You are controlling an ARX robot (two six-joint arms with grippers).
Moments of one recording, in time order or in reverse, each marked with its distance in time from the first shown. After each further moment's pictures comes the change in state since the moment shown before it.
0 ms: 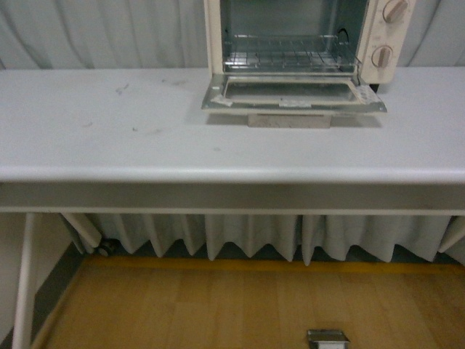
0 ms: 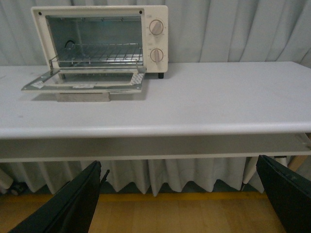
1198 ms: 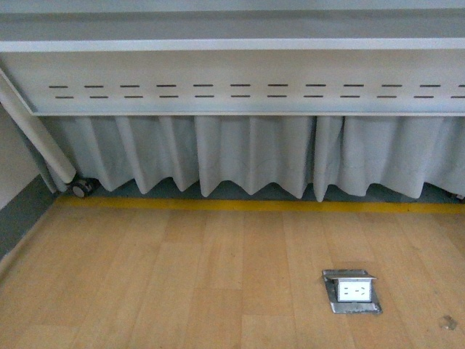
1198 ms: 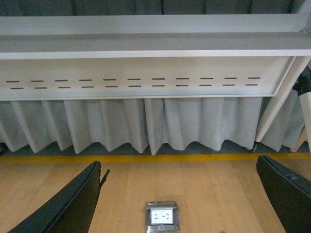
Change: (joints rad) left arm 0.000 0.000 0.000 -0.001 0.000 0.002; right arm 0.000 0.000 0.000 0.000 0.000 0.000
